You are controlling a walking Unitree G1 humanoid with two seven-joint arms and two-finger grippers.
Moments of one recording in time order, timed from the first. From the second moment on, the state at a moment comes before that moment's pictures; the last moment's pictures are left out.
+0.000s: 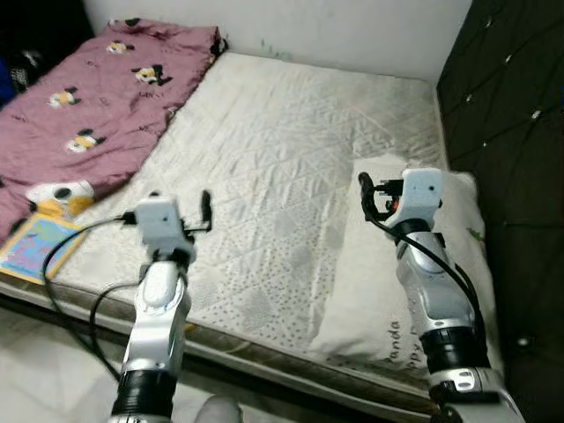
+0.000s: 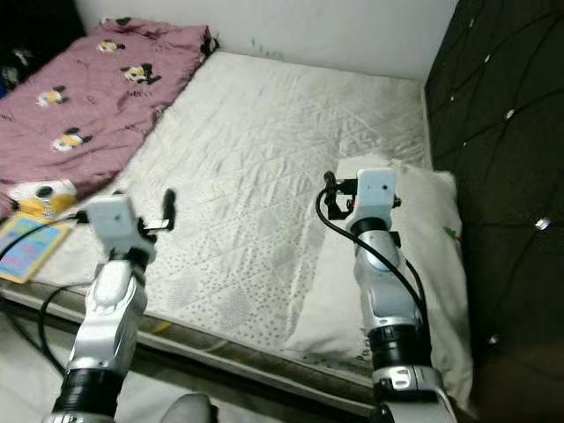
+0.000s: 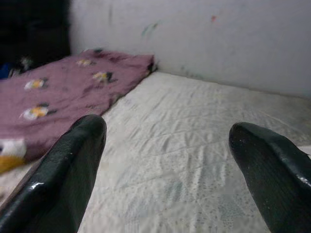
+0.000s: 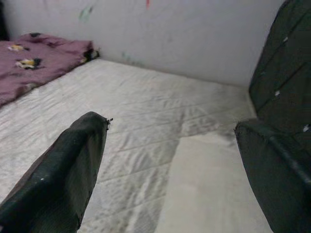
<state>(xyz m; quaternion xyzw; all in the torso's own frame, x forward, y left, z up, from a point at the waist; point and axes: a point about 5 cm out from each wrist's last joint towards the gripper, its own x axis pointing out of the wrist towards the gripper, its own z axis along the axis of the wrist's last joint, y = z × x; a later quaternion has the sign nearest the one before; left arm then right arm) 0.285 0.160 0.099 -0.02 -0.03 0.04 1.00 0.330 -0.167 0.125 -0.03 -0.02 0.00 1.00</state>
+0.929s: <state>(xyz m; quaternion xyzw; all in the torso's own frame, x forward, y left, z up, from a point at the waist) 0.279 0.146 0.098 -0.04 -0.02 0.01 1.00 0.293 -0.186 0.104 0.04 0.01 -0.08 1.00</state>
